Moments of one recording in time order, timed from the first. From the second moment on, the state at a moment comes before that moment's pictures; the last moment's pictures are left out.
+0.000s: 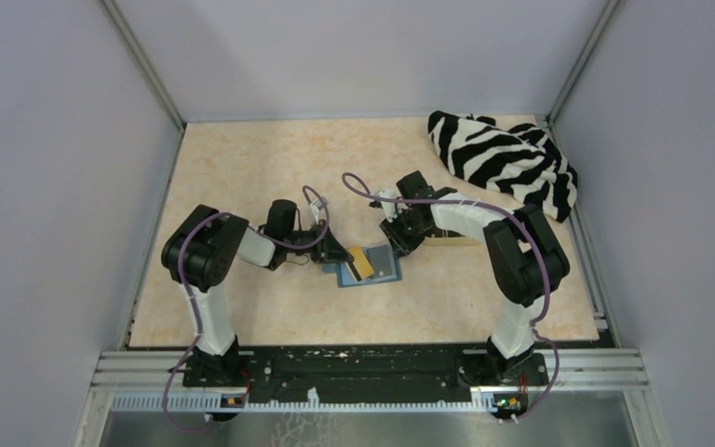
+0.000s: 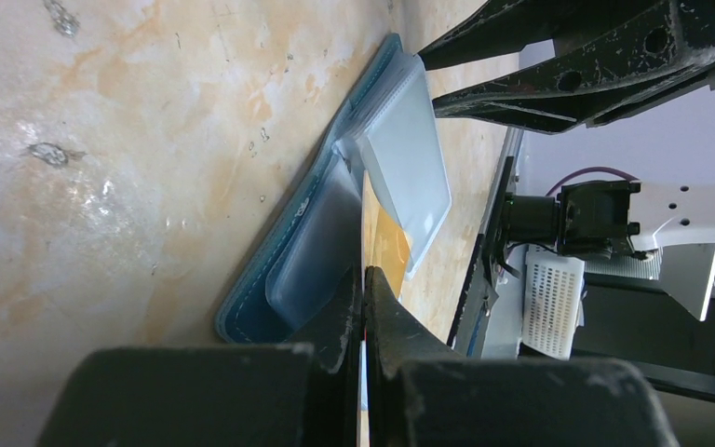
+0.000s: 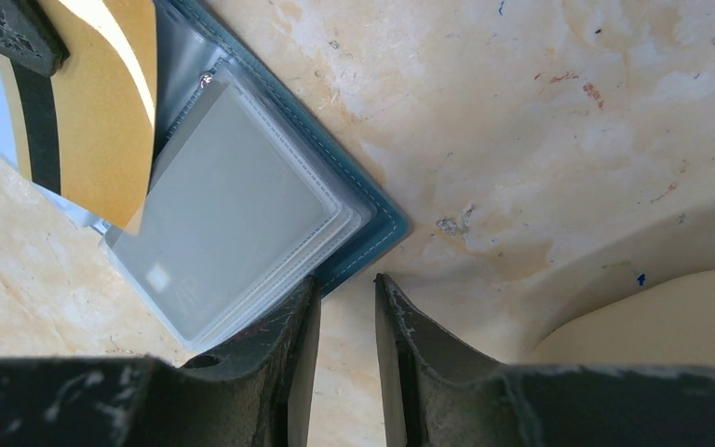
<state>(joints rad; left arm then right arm) -0.39 1.94 0.66 0.69 0.92 -0.72 0.52 1.79 1.11 -0.52 -0.34 -0.29</state>
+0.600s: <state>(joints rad) -0.41 1.96 0.74 0.55 0.94 -0.71 0.52 1.79 1.12 -0.52 -0.34 -0.29</state>
